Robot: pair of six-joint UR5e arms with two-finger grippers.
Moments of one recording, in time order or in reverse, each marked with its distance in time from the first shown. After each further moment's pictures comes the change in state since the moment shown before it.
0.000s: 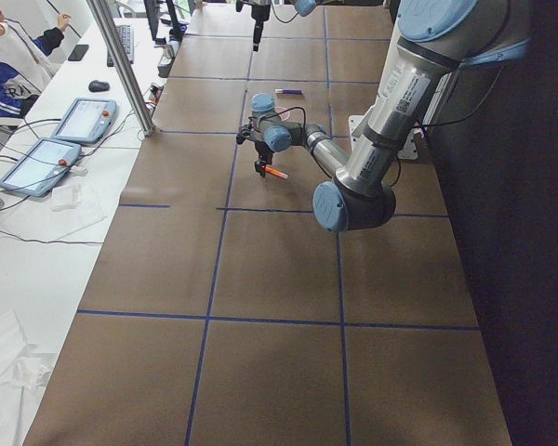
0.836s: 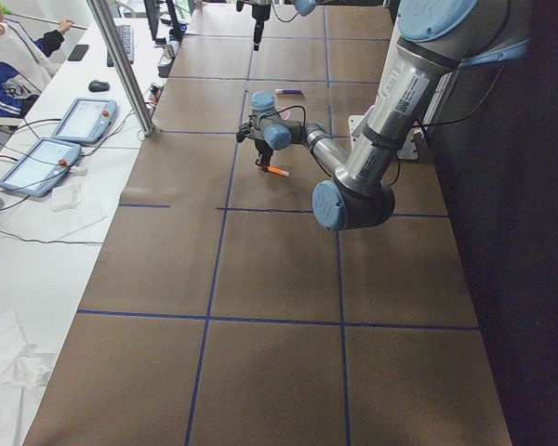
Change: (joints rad) left arm 0.002 -0.006 0.001 -0.001 -0.001 0.002; right arm 0.006 -0.014 0.006 0.002 0.005 0.000
